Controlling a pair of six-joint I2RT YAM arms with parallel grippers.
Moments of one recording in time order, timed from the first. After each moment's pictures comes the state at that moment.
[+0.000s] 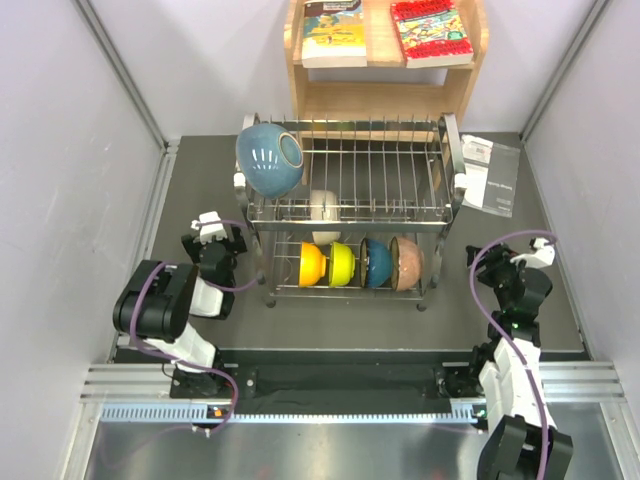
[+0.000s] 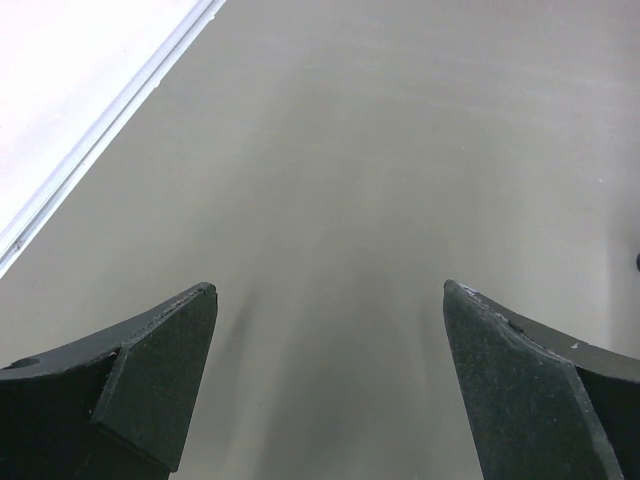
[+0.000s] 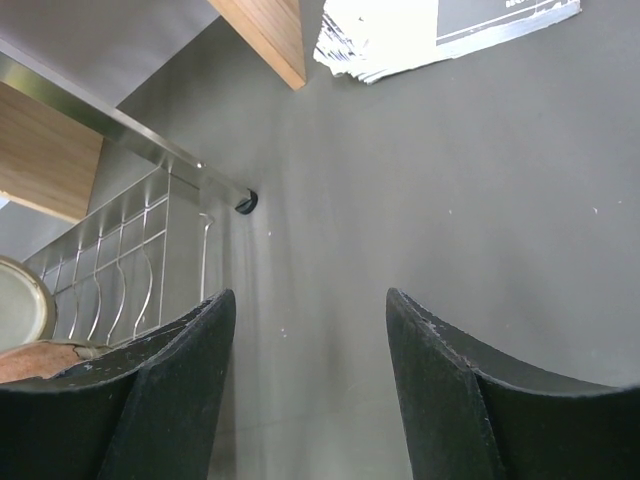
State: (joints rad) left arm -0.13 1.61 0.25 1.22 -0.44 -0.05; right arm -0.32 0.59 0.12 0.27 -0.31 0.54
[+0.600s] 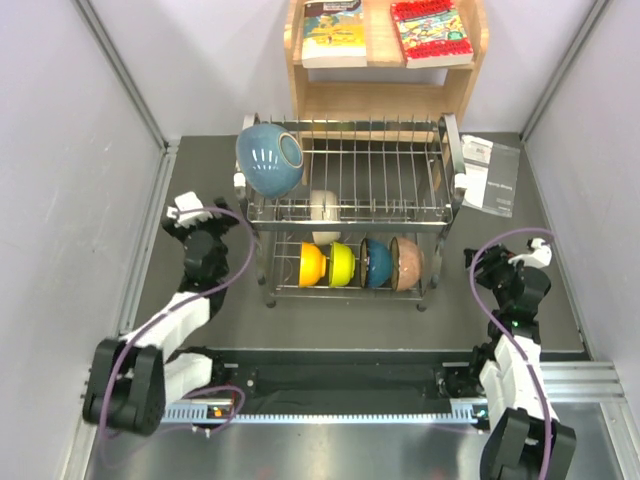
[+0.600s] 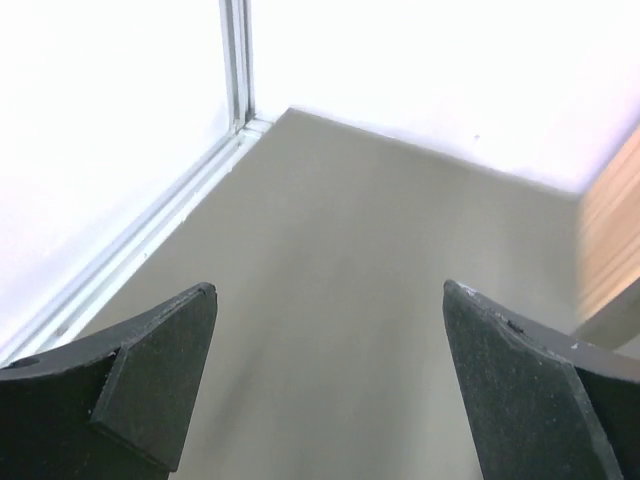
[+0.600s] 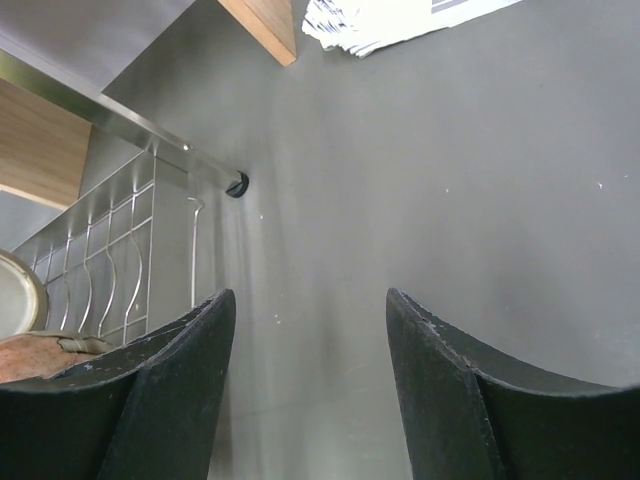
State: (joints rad) left arm -0.18 1.17 0.33 0.90 -0.52 -0.08; right arm -0.32 0.63 0.12 0.26 -0.32 0.54
